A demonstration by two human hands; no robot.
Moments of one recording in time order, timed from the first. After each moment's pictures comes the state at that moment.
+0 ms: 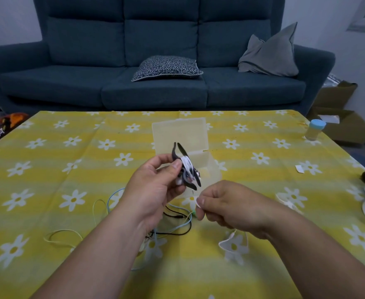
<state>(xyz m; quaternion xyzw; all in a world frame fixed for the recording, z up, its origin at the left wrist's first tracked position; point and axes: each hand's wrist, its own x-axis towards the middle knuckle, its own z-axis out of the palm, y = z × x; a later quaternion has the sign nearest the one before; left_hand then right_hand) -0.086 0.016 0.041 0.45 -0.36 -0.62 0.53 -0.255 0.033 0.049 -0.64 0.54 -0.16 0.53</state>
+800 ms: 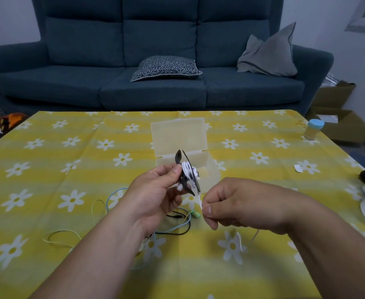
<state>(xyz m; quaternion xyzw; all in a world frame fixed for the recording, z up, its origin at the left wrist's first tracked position) -0.088 0.017 0.039 0.46 -0.31 -0.68 0.47 -0.267 0.046 0.092 -0.71 0.48 -0.05 0.50</state>
